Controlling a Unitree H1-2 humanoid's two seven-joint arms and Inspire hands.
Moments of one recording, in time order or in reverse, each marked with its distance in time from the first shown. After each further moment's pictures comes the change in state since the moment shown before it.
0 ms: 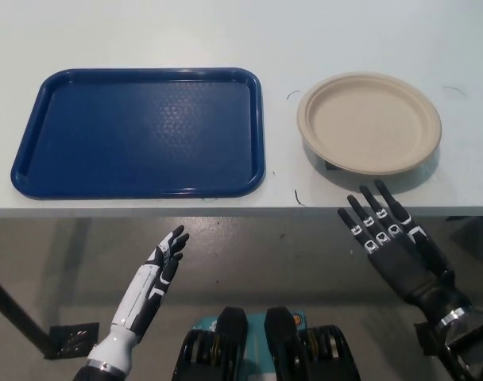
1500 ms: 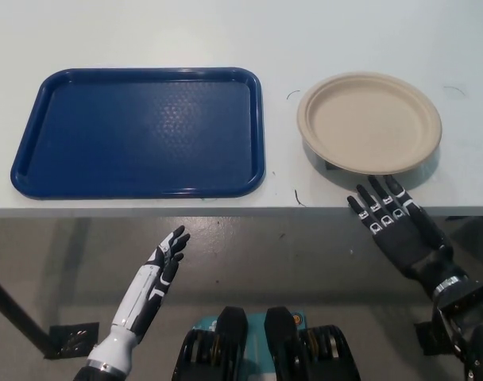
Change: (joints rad) left_arm 0.000 0.000 0.000 0.003 -0.002 -0.009 -0.008; right_arm -0.128 0.023 -0.082 0.131 -0.101 0.001 -0.127
